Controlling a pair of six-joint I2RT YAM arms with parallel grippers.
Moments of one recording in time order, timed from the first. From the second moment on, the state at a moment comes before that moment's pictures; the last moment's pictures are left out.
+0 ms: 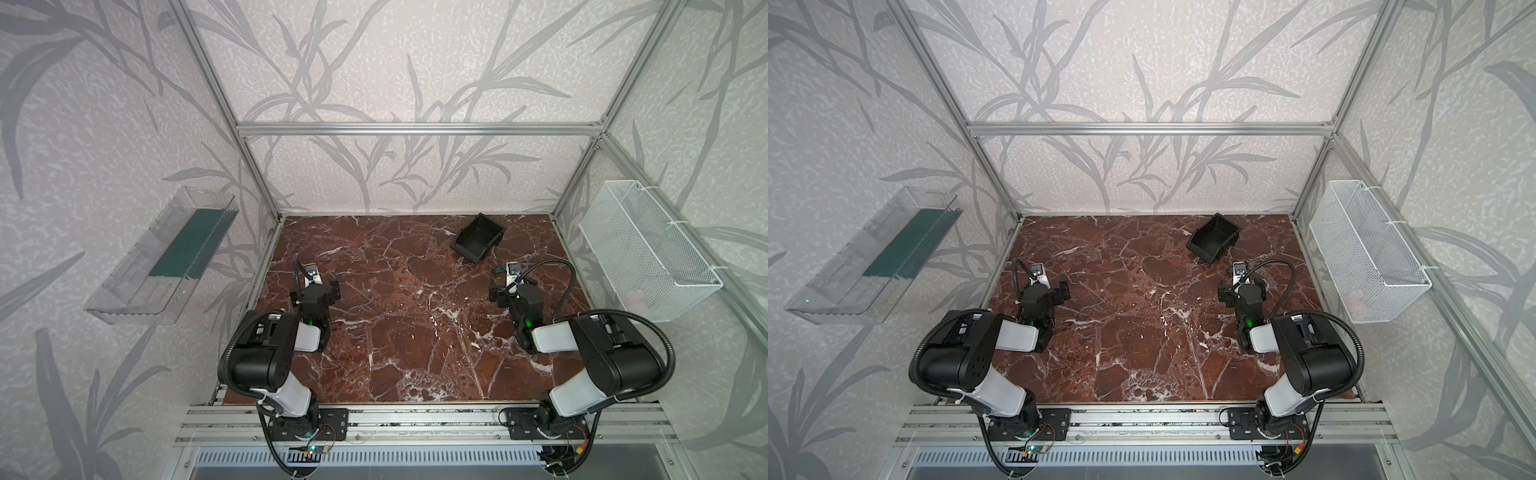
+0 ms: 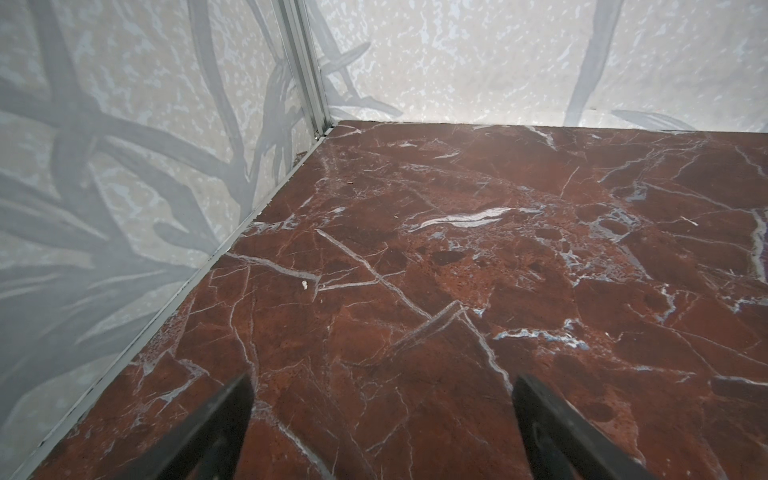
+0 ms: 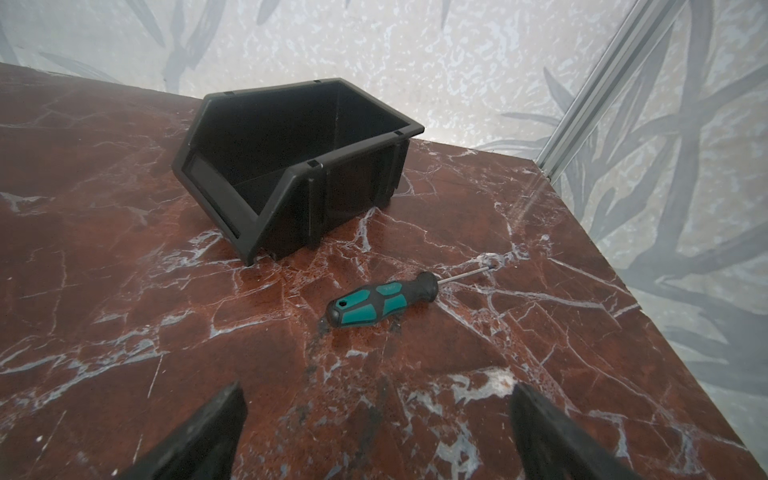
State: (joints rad) left arm -0.05 1.60 0.34 0.94 -0.41 -0.02; right arm 0.18 1.59 0.34 0.93 0.25 -0.10
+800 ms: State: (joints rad) left arm -0.12 1.11 0.60 0.29 -0.38 -0.11; right arm 0.20 1.19 0.66 0.28 0.21 0.27
